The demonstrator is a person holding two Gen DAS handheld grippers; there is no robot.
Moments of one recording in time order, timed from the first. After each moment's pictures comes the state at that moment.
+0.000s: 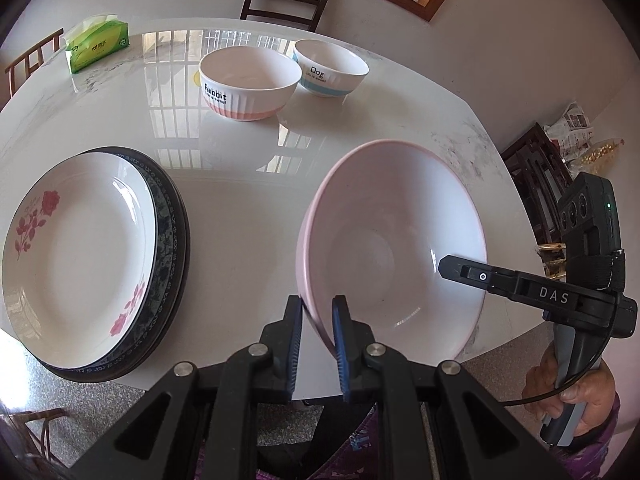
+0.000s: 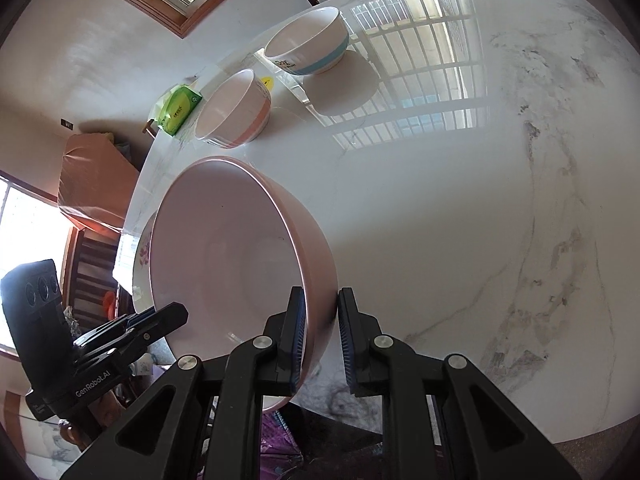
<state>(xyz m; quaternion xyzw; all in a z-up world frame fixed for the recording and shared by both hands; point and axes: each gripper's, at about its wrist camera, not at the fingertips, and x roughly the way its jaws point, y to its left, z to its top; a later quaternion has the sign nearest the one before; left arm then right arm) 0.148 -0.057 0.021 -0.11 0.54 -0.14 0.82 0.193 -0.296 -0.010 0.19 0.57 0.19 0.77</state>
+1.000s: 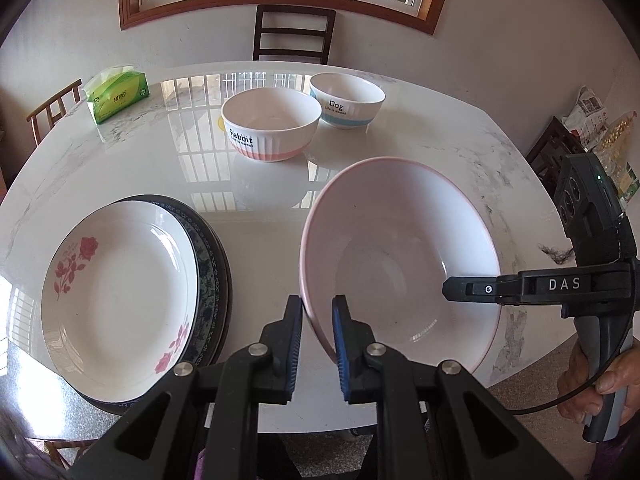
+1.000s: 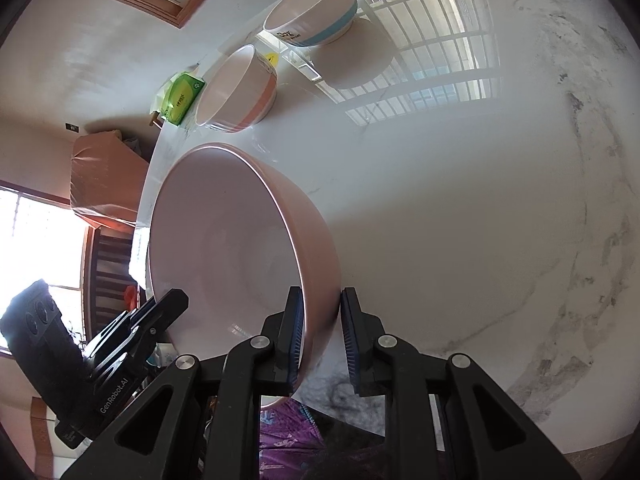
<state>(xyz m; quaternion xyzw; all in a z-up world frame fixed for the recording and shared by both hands) 0.148 -0.058 0.024 -0.03 0.49 -0.09 0.87 0.210 -0.278 -0.033 0.22 0.61 0.21 0.73</state>
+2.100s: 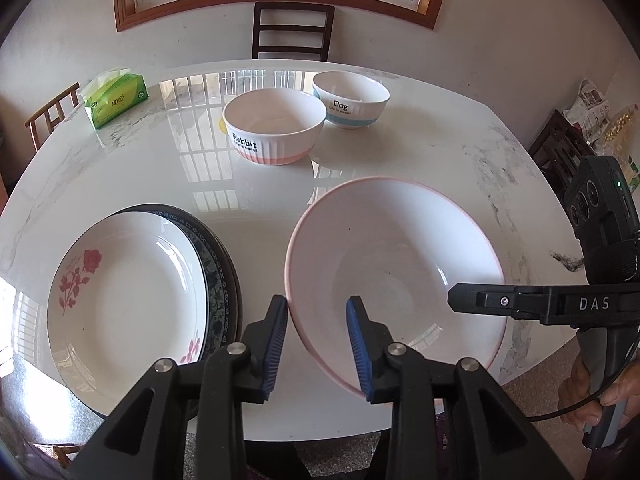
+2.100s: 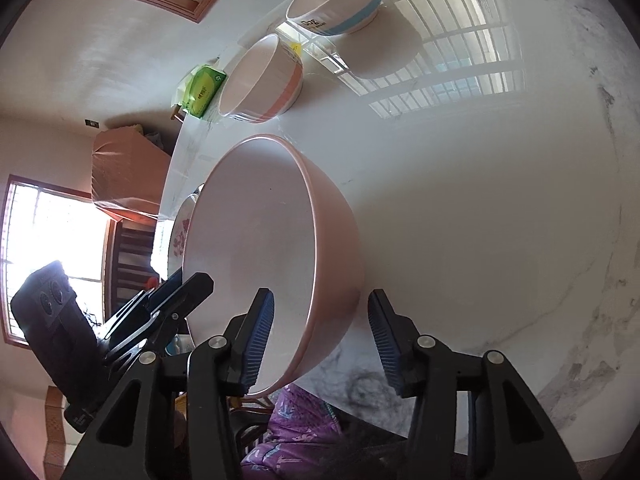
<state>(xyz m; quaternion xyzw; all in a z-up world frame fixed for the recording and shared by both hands) 0.160 -0.053 0.027 -0.02 0.50 -0.09 0.86 0.211 -0.266 -0.030 0.23 0.60 0.25 0.73</state>
